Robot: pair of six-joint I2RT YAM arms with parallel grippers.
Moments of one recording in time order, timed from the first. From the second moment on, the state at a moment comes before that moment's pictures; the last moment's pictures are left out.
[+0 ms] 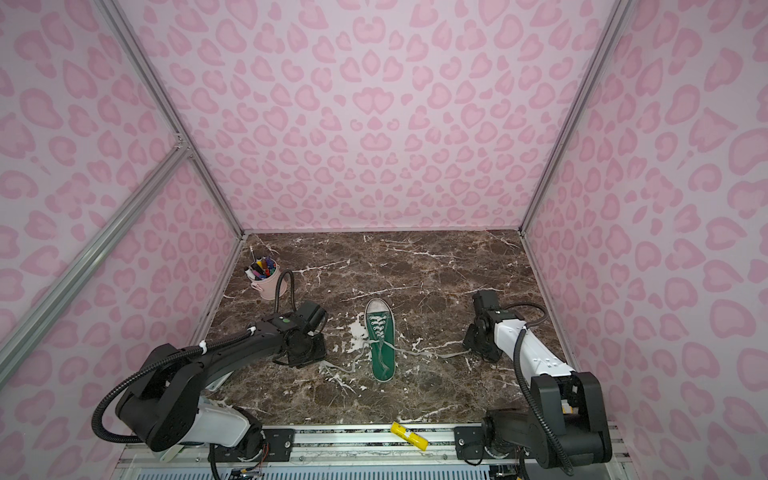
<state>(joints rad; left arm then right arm) -0.55 1.46 0.76 -0.69 0.02 -0.84 0.07 1.30 0.71 -0.80 0.05 0.56</state>
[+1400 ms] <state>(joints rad) -0.57 1.48 1.01 -0.88 -0.18 -0.65 0.22 1.42 0.71 -0.71 0.10 0.61</state>
